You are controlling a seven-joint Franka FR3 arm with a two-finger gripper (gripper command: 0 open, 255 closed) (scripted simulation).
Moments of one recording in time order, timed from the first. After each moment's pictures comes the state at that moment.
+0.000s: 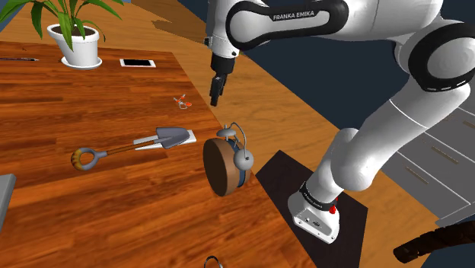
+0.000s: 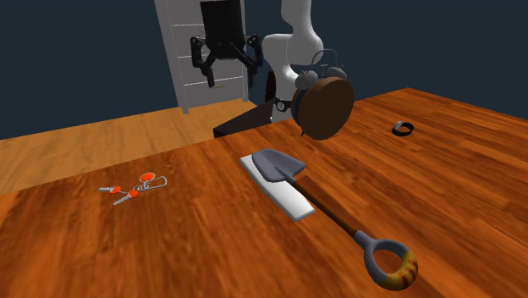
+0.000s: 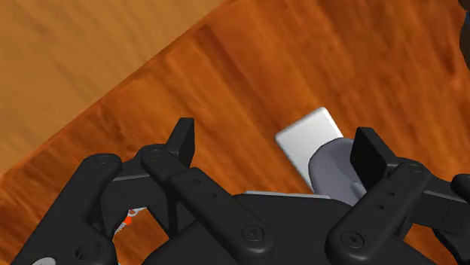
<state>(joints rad) 0.21 -0.18 0.02 -2.13 0.04 1.92 -0.29</state>
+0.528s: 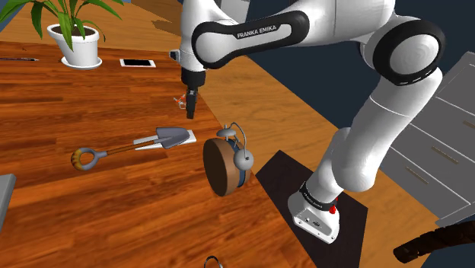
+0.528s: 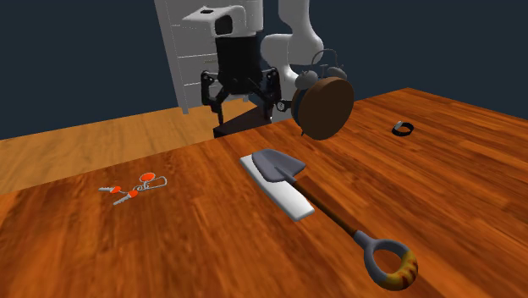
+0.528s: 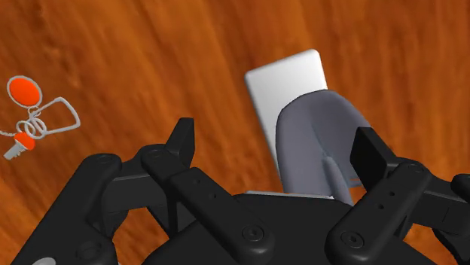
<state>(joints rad) 0.28 0.05 0.08 -2.00 0.01 2.02 -0.41</state>
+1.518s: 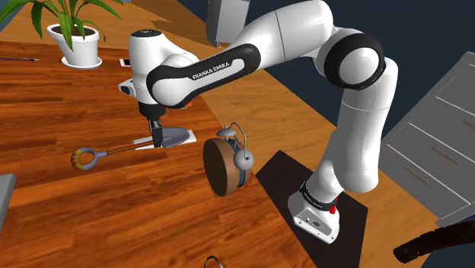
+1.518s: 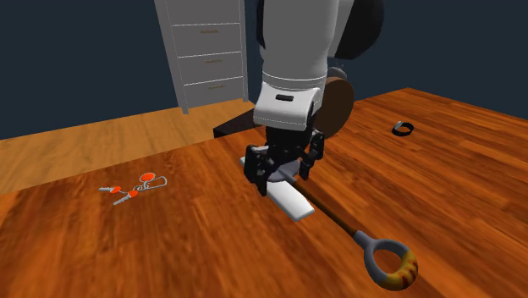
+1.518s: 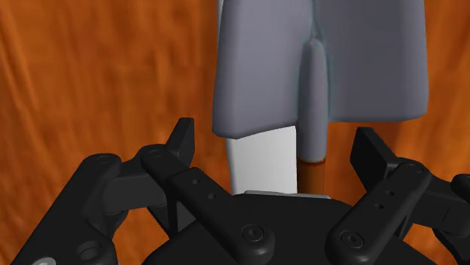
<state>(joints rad) 0.38 0.38 0.17 -1.78 -0.10 2.13 -0.54</state>
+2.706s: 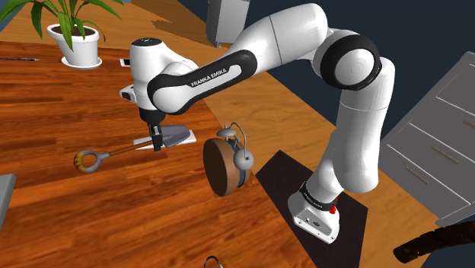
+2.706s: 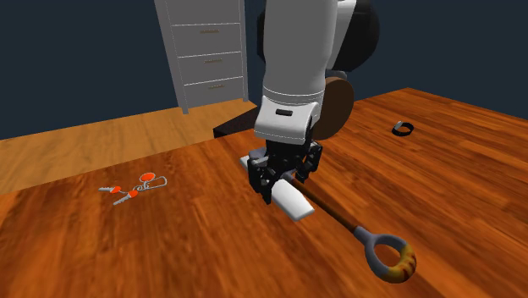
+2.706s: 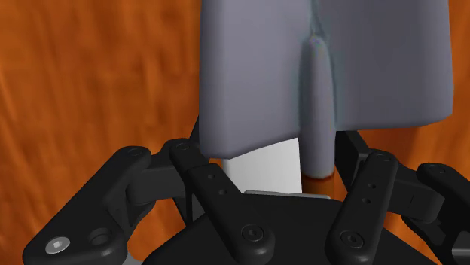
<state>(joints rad) 0.39 0.40 0.17 -1.80 -0.10 2.17 -0.54</state>
